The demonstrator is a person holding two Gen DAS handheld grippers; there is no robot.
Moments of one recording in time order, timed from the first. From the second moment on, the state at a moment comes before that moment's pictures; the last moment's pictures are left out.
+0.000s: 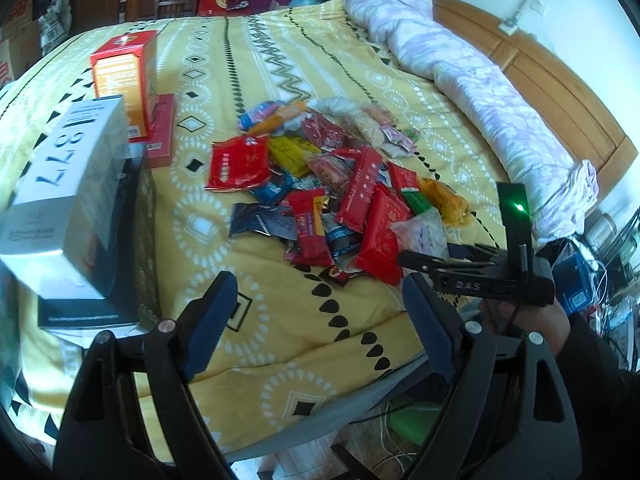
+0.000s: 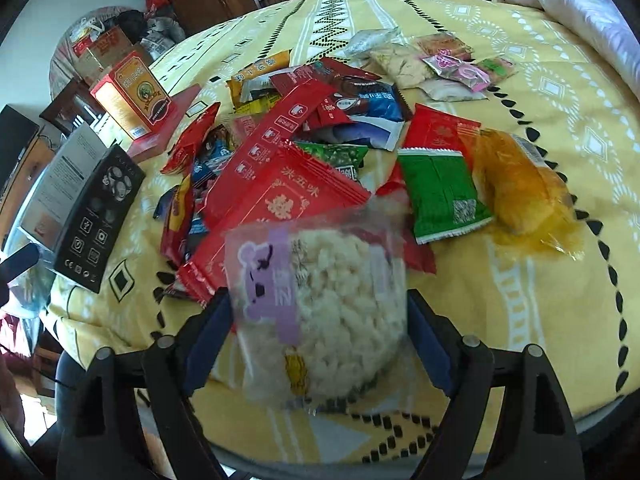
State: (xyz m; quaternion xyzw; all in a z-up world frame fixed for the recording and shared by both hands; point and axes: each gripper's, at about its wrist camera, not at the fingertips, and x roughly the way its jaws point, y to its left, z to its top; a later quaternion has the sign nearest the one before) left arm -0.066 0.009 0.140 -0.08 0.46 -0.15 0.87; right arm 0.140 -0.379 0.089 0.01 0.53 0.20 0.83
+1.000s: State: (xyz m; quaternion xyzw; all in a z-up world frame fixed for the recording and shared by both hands) left arm 0.005 -0.129 0.052 0.11 0.46 -0.21 0.86; right arm 0.128 -0.472 0.118 0.14 0.47 0.19 0.85
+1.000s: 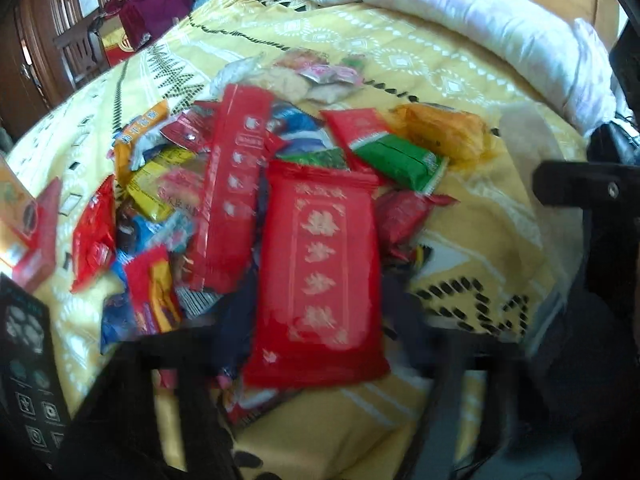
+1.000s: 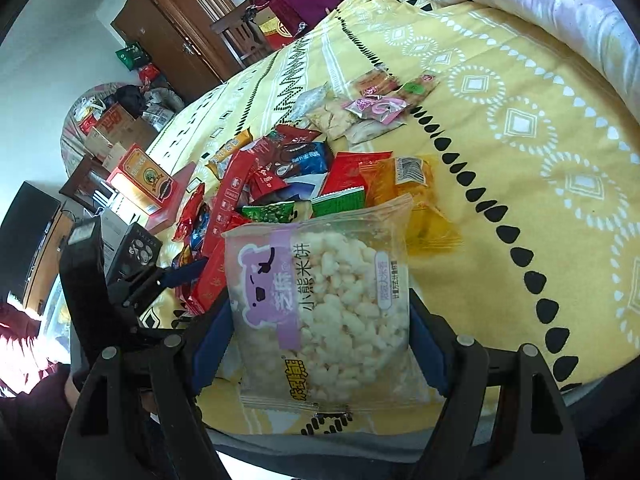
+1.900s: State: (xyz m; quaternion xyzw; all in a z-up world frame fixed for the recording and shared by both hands) left arm -0.020 -0.045 0.176 0.02 0.35 -0.14 0.93; right arm 0.124 -0.445 0.172 0.11 0.43 0.21 0.87
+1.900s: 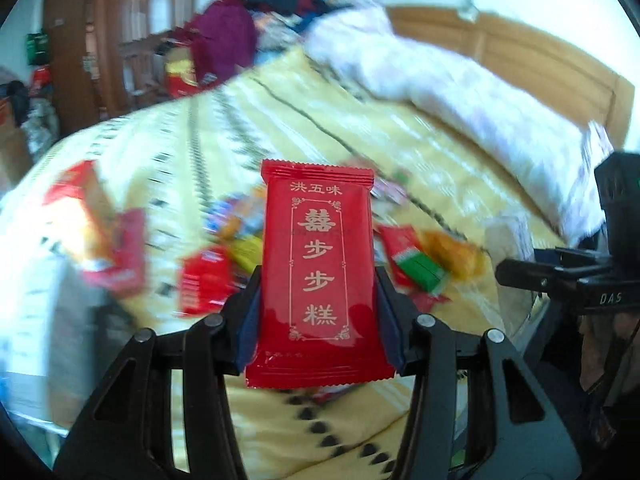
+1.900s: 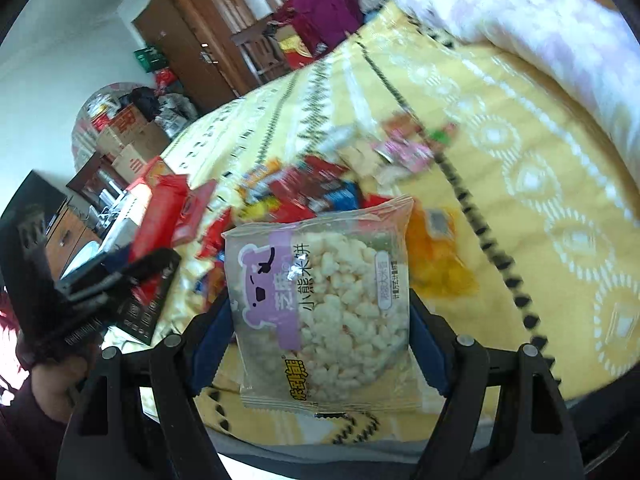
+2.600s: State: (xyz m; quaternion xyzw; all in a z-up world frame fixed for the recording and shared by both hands) left arm -0.149 0.307 0.259 -0.14 0.27 0.21 0.93; right arm 0.109 -0.077 0.307 -0.03 0.36 0.47 0.80
